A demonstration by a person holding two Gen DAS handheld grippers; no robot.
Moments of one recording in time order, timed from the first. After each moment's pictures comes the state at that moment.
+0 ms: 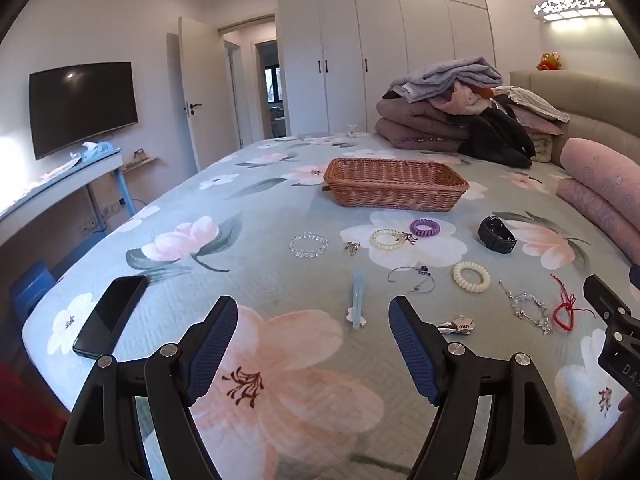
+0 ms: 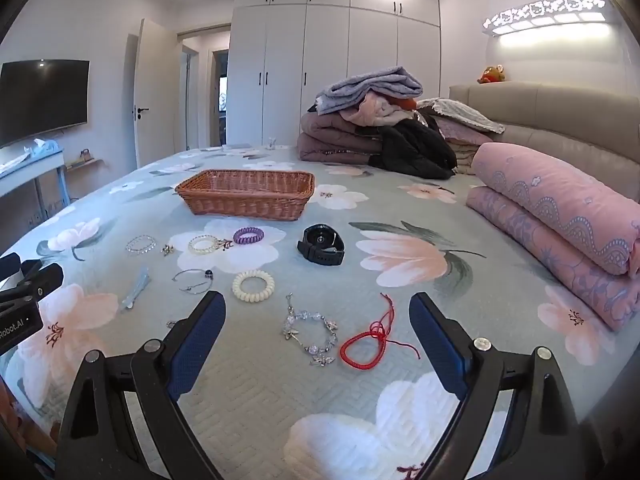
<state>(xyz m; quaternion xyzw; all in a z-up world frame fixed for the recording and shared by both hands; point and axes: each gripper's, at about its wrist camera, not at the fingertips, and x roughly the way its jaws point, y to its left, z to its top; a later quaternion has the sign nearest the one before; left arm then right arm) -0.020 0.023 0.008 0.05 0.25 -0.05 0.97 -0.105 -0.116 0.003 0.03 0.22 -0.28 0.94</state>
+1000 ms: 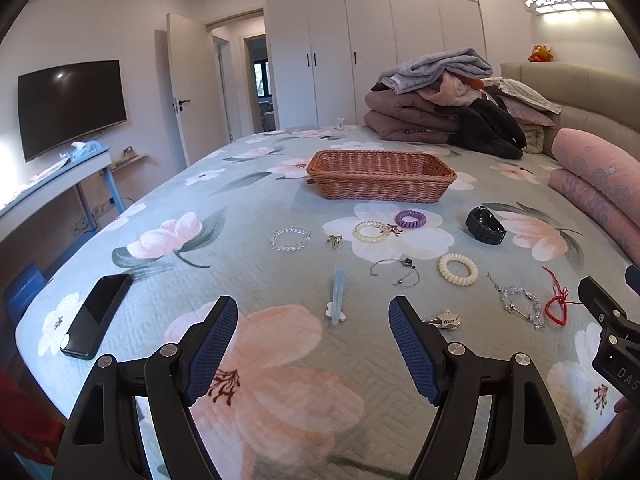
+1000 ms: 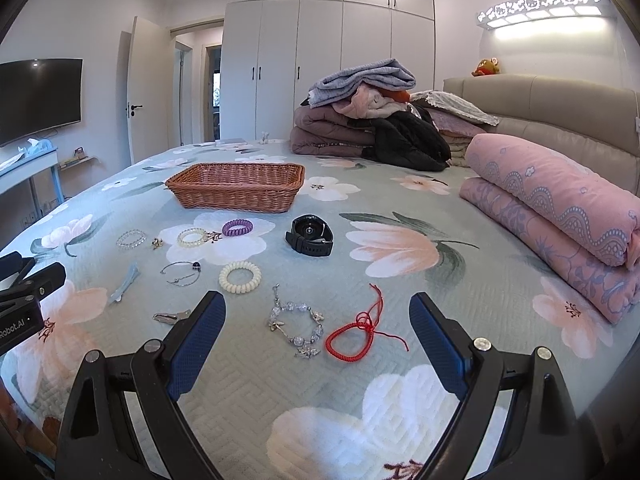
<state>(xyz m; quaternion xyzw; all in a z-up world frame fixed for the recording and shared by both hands) -0.018 0.009 -0.001 0.05 0.27 -0.07 0.96 -0.108 -0.128 -0.005 0.04 0.23 -0.28 0.93</state>
